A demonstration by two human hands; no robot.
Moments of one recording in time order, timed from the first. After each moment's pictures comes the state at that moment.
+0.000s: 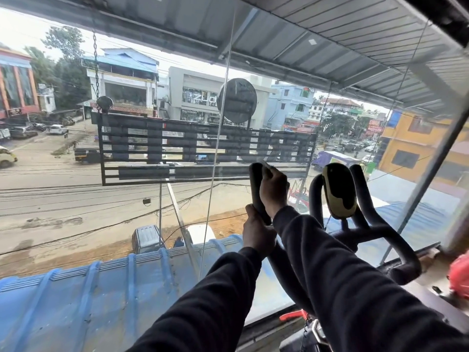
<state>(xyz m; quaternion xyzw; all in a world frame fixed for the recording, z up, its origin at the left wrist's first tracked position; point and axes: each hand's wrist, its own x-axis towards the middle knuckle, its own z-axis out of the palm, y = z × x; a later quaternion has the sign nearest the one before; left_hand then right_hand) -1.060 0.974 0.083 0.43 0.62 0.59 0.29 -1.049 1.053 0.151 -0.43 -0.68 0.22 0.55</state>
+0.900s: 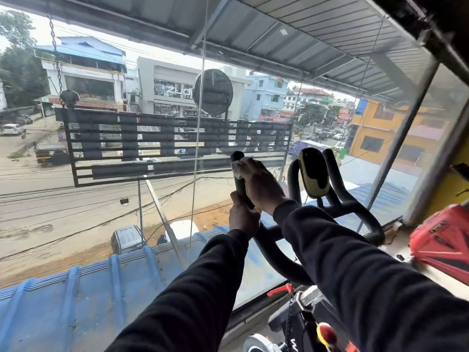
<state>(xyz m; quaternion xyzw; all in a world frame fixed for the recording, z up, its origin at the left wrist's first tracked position) -1.059 0.972 0.083 0.45 0.62 0.58 0.28 -1.008 1.028 0.147 -0.31 -0.88 -0.14 0.33</state>
